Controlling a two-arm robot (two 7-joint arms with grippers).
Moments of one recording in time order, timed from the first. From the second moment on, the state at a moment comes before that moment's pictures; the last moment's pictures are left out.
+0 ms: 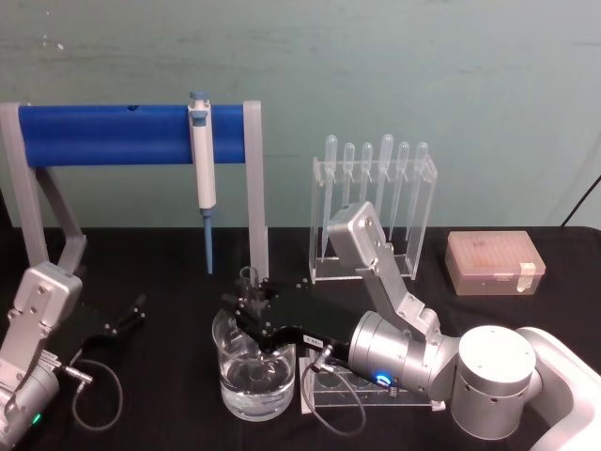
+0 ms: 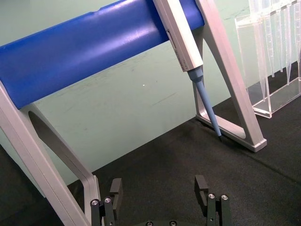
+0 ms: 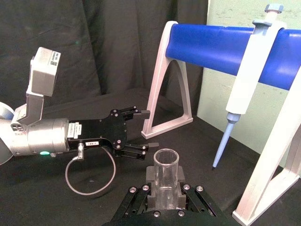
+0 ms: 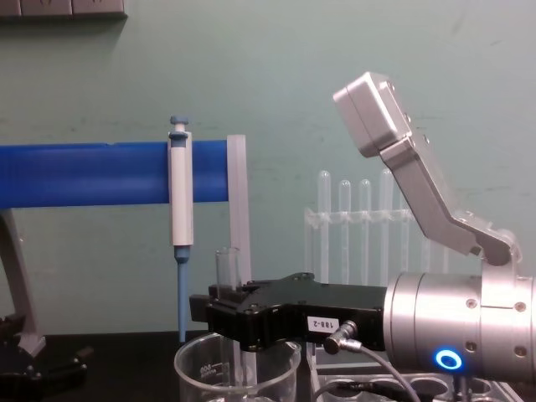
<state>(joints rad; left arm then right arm) -0.20 0.60 0.45 -1.41 -0.25 -0.12 0.03 0.44 0.31 -0.62 -1.42 0.38 0.10 0.50</state>
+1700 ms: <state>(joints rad) -0.20 0.60 0.45 -1.41 -0.25 -0.12 0.03 0.44 0.31 -0.62 -1.42 0.38 0.10 0.50</state>
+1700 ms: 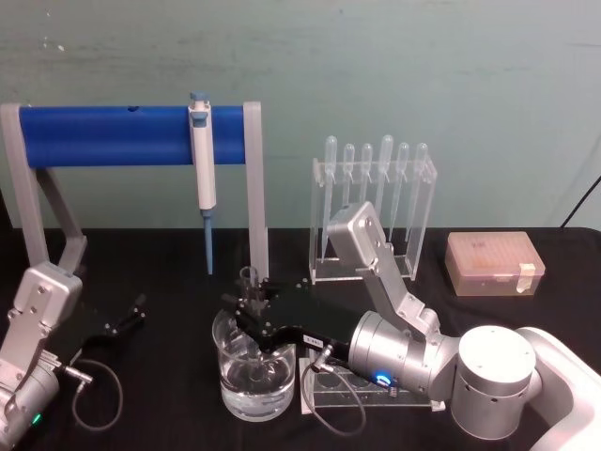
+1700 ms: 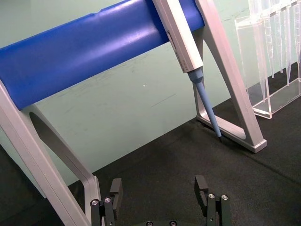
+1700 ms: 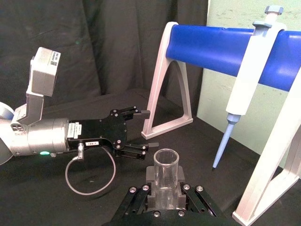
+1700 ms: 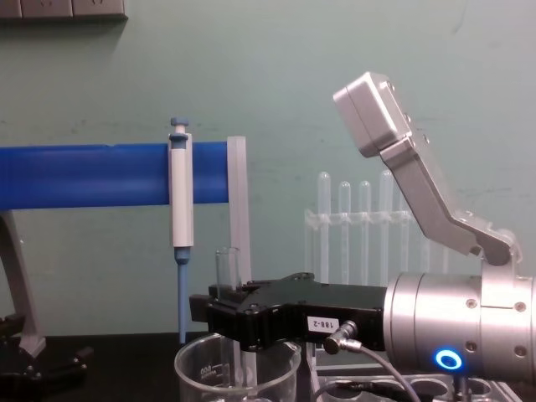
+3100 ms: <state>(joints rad) -0.20 0.60 0.45 -1.41 -0.25 -0.12 0.03 0.44 0.31 -0.62 -1.42 0.38 0.10 0.50</state>
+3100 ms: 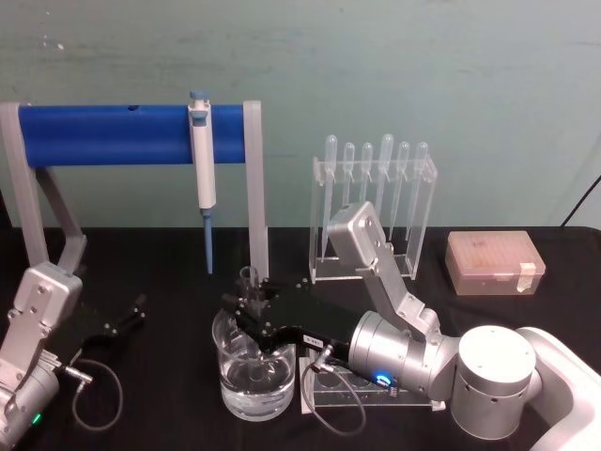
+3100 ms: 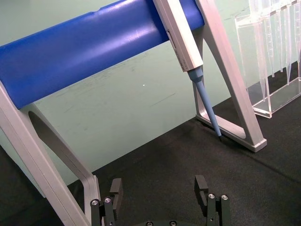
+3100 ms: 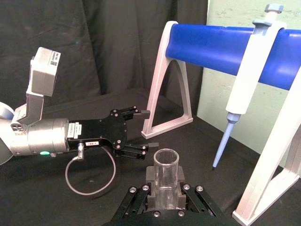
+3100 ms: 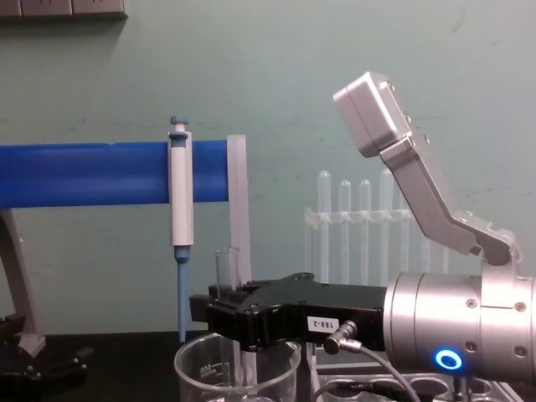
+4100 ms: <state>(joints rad) -0.20 0.60 0.45 -1.41 -0.25 -0.12 0.03 0.44 0.31 -0.62 -1.42 0.38 0.10 0.50</state>
